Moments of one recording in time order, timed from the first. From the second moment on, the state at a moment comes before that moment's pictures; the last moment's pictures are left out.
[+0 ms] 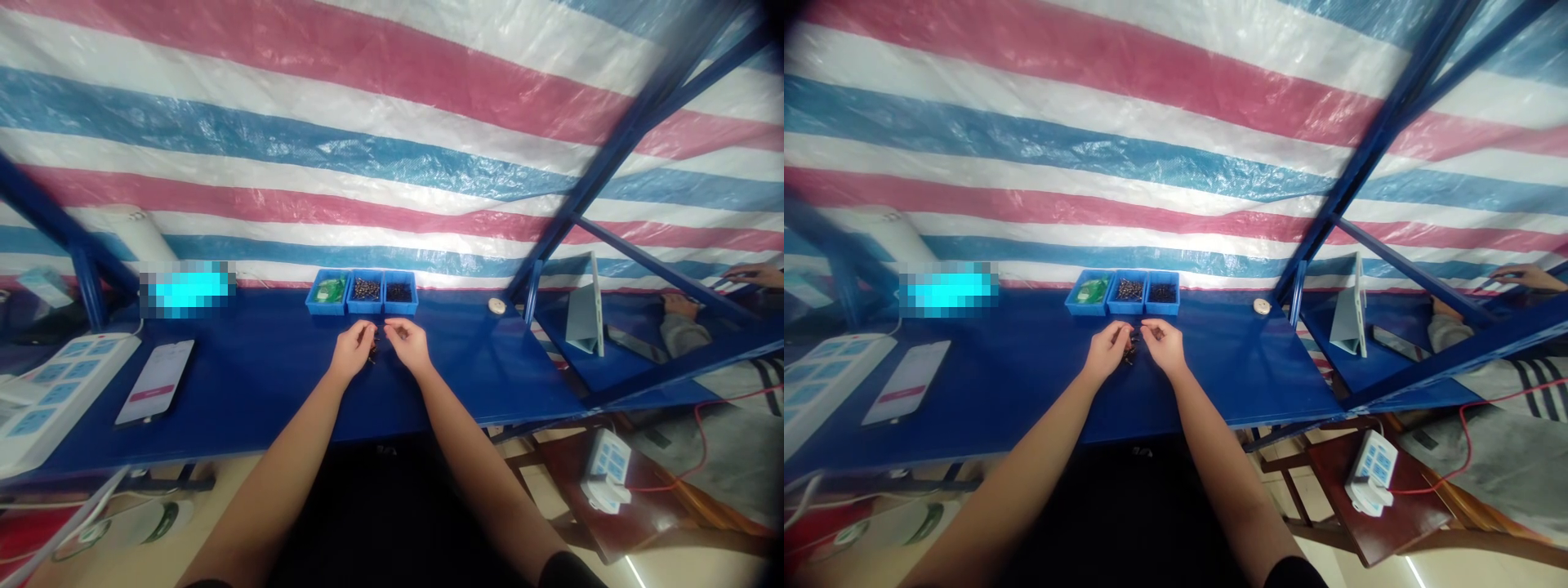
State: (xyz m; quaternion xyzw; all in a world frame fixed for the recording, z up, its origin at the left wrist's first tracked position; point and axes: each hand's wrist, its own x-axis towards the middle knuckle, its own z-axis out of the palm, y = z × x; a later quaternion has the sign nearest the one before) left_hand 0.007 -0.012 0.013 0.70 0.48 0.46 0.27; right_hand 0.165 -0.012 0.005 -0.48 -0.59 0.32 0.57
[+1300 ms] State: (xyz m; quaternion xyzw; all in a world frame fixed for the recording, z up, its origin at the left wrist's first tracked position) left_hand 0.006 -0.007 0.007 0.71 0.51 0.44 0.21; right_hand 0.159 0.012 0.007 -0.51 -0.66 0.26 0.49
